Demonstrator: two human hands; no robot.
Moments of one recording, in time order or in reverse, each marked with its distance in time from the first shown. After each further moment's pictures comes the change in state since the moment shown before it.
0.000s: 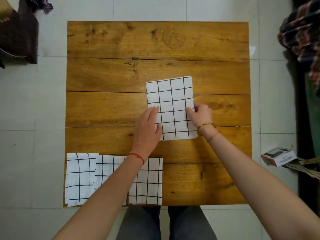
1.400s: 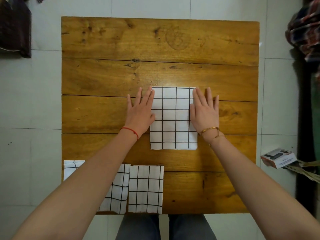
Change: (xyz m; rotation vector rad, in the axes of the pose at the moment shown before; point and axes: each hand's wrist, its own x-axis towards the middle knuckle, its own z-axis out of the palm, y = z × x) left_hand 0.092 -0.034 -0.018 0.559 -0.280 0.047; right_hand 0.033 0.006 0.005 -0.660 0.091 -0.355
